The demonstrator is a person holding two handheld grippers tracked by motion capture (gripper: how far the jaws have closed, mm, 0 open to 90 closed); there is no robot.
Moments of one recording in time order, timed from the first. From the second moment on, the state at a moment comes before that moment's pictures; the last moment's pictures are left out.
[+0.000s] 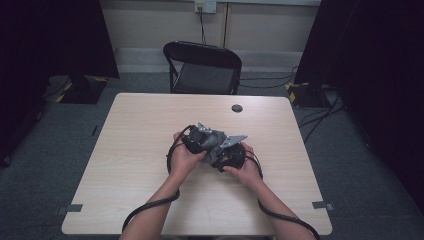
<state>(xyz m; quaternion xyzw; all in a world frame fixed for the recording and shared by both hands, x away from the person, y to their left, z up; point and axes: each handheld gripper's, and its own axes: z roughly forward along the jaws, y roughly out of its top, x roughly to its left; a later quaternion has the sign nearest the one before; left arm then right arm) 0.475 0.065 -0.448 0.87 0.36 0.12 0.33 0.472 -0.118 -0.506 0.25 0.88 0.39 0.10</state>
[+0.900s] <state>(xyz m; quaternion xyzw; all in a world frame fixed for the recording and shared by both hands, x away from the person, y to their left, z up) 0.495 0.102 -0.456 0.84 0.42 0.12 0.32 0.472 -0.118 -0.506 0.25 0.88 0.39 0.10</state>
